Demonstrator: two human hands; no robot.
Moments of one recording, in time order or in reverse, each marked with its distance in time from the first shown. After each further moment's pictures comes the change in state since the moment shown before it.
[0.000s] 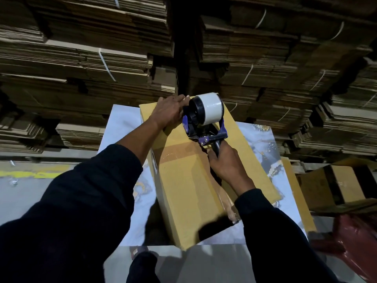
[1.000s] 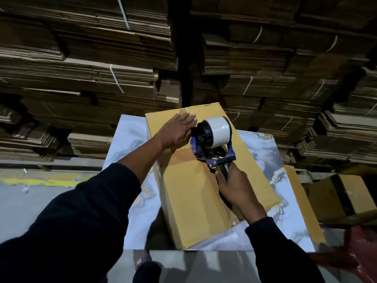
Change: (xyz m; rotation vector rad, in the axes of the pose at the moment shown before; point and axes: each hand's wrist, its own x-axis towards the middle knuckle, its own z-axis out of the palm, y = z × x) left_hand -0.035 0.025 0.001 0.031 -0.117 0.210; right_hand -0.052 0.033 -0.004 0.014 0.015 -0.014
